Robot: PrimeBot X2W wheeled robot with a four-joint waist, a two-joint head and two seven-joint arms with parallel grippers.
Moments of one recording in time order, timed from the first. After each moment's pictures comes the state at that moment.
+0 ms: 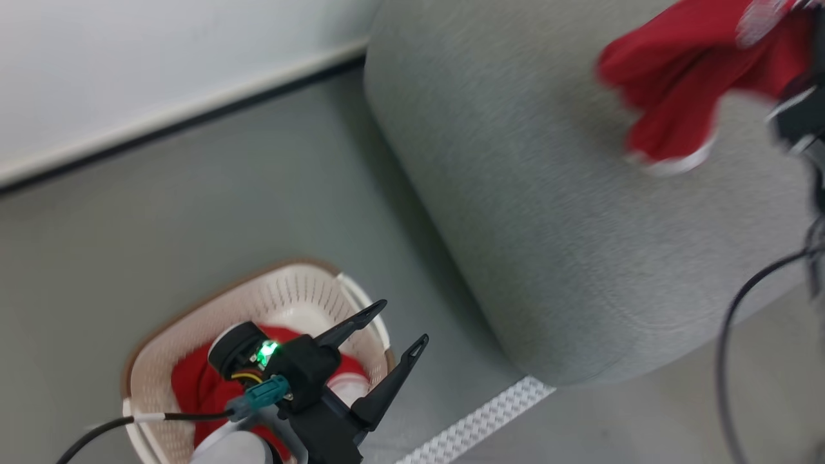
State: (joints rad) left arm -0.51 0.39 -0.79 -0.08 -0.44 0.00 -0.02; right arm -0.85 -0.37 0.08 0.30 0.45 0.13 0.05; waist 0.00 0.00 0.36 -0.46
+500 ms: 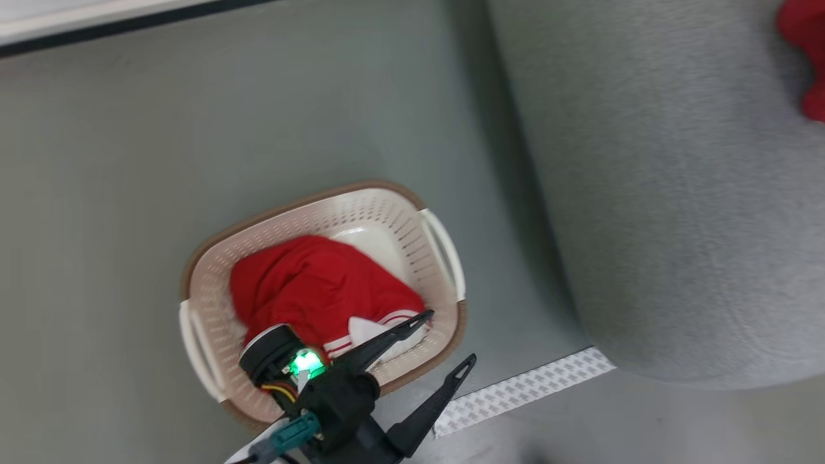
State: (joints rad) left arm -0.50 0.40 -0.85 -0.25 -0.37 0.03 0.00; right arm -1.08 -0.59 -0.16 0.67 0.42 0.13 -0.01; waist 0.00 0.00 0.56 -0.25
